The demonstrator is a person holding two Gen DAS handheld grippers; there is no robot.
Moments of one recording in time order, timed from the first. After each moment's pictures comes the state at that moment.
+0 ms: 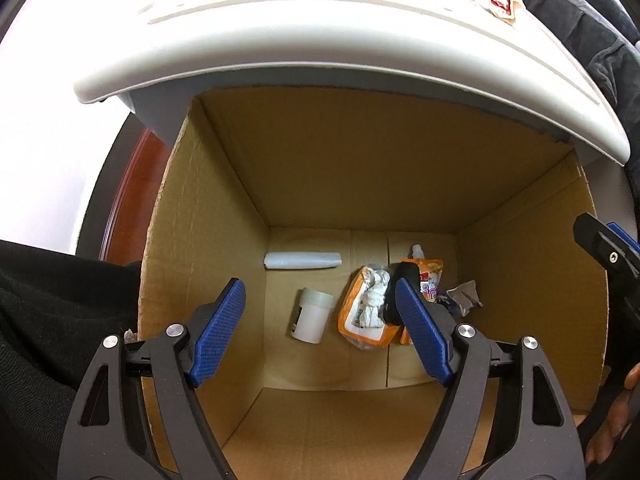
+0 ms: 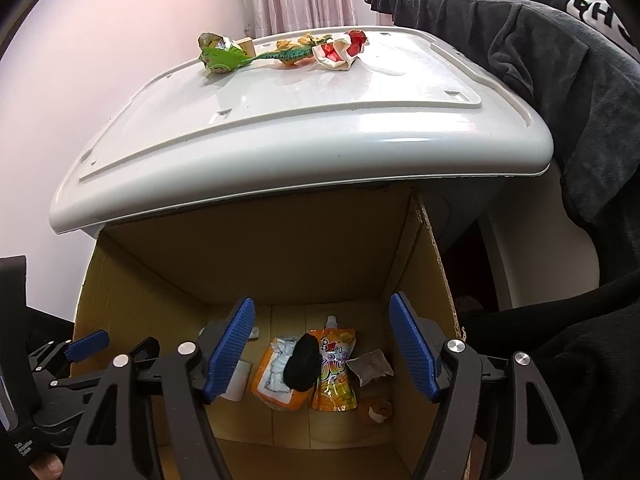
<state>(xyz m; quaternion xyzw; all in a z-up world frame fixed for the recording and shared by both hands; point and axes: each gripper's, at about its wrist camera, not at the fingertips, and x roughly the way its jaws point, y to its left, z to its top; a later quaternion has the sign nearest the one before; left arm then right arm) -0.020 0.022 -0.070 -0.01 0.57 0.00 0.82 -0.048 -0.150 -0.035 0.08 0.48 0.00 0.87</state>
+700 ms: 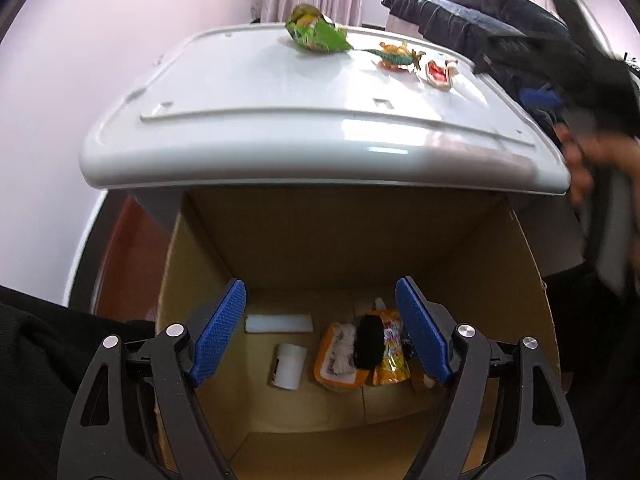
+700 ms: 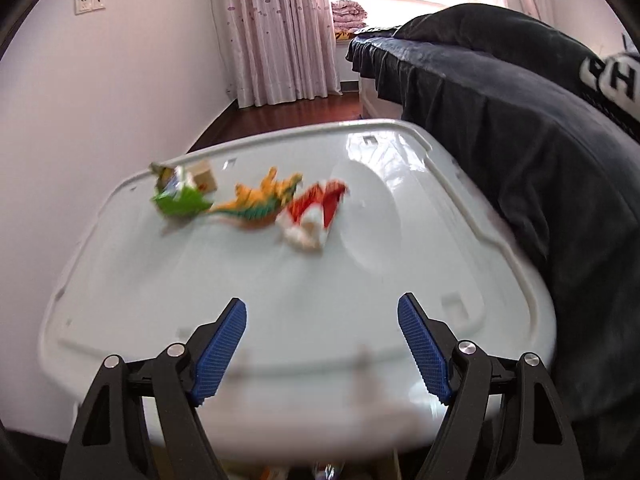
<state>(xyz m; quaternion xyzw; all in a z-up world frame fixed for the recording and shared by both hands) -0.037 0.008 -0.016 -0.01 0.47 -0.06 0.88 0.104 -0.187 0.036 0.09 0.39 -0.04 0.92</state>
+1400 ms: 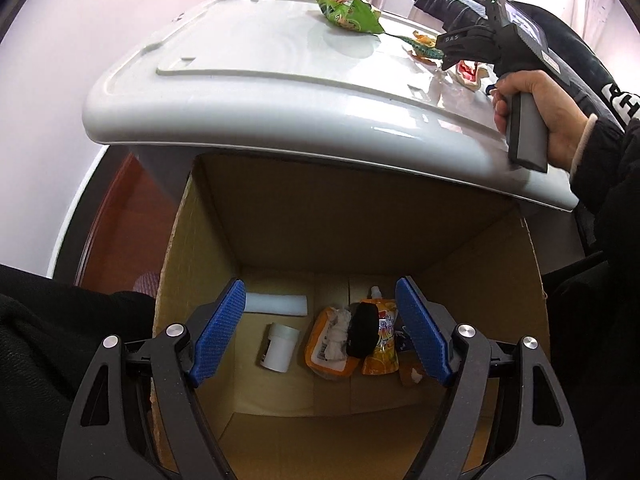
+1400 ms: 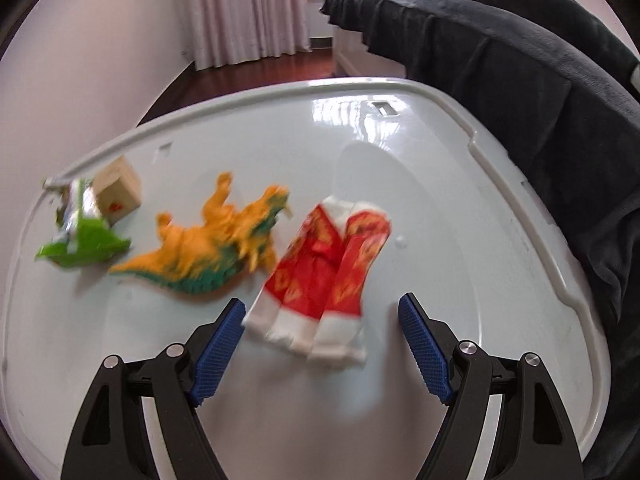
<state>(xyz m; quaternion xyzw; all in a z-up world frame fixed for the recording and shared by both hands) -0.029 0.030 -0.028 -0.07 0.51 -0.05 0.86 0.233 -0.183 -0.012 0.08 0.47 -0.11 0.87</state>
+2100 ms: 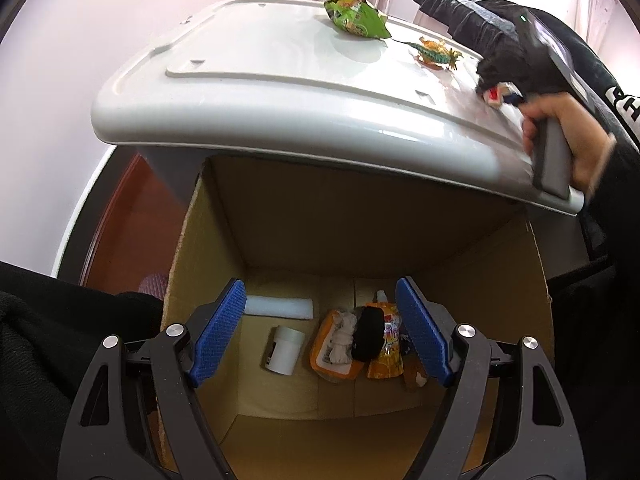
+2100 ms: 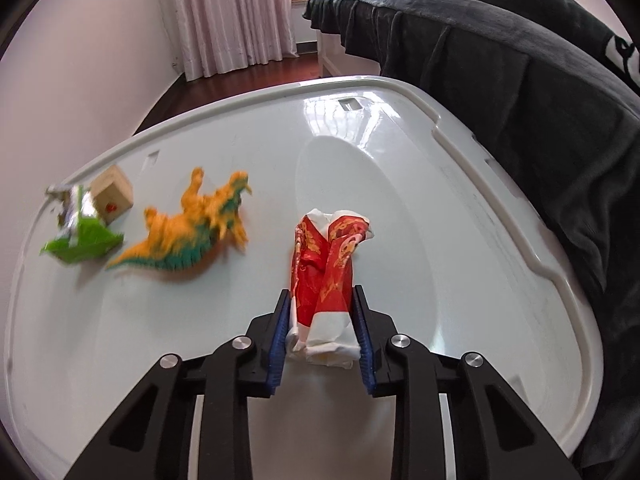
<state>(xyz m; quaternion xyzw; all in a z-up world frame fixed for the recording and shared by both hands) -0.031 0.034 -0.026 -0.07 0.50 -0.04 0.86 0.194 -0.194 -0.008 0.10 0.46 -0.11 0.88</state>
